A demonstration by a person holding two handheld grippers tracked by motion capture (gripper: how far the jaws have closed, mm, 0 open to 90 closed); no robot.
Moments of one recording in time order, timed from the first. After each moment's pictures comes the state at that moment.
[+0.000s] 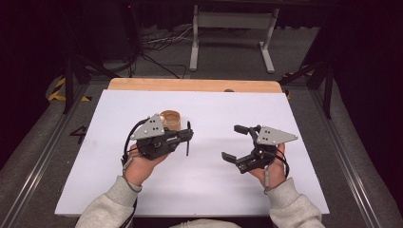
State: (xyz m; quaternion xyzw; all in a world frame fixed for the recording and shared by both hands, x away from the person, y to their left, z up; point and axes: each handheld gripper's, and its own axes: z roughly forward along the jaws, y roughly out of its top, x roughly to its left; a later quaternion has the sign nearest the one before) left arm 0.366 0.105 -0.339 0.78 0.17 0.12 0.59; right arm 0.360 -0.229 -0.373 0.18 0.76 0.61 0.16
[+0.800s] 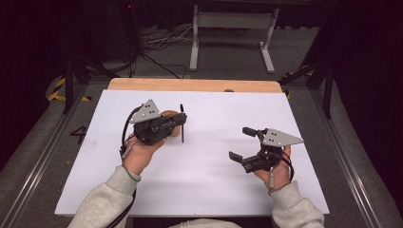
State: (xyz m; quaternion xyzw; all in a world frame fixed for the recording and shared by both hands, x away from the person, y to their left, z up) left arm 0.395 0.112 -0.332 0.76 0.25 0.16 0.58; right arm 0.362 -0.250 -0.389 0.22 0.76 0.59 0.18
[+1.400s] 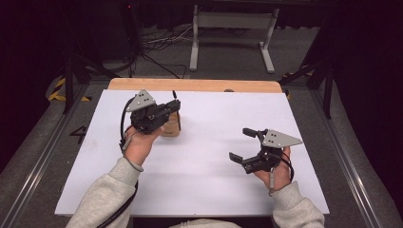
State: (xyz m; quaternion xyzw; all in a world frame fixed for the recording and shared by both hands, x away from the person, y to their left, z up) left arm 0.418 0.122 -0.325 0.72 0.31 0.19 0.59; right arm 0.362 -0.251 -0.393 0.22 0.76 0.59 0.18
